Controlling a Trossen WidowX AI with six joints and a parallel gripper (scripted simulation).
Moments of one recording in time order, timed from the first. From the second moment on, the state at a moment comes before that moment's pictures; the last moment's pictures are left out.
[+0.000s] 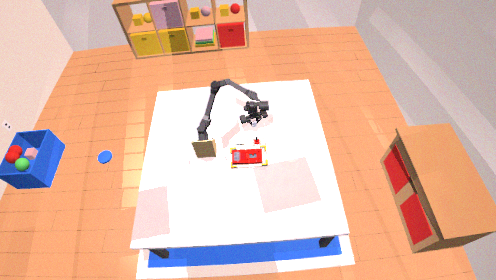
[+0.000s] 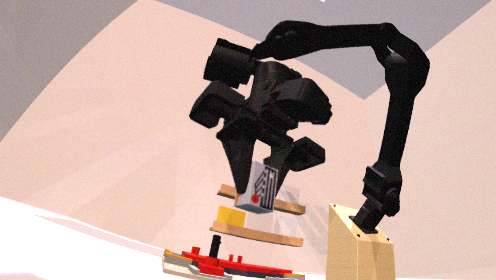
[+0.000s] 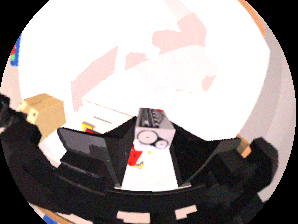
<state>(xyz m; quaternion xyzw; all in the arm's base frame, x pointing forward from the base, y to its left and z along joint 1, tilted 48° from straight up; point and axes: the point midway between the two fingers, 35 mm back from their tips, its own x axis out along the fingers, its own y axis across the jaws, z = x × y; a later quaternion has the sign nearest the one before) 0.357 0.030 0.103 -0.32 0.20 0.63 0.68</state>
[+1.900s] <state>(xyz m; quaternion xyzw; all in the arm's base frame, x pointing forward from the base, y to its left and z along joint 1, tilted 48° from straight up) 0.349 0.019 0.128 0.18 0.55 0.36 0.73</state>
